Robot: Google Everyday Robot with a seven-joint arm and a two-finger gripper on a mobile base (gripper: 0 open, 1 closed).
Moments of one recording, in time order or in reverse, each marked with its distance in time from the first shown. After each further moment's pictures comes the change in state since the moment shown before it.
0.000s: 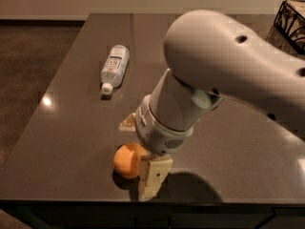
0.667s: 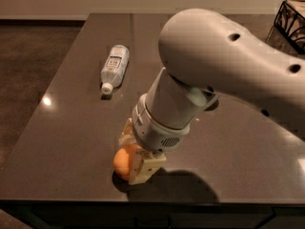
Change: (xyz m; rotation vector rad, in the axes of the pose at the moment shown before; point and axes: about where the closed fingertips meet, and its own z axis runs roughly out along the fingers) arm -0.004 -0.003 0.002 -0.013 -0.001 0.001
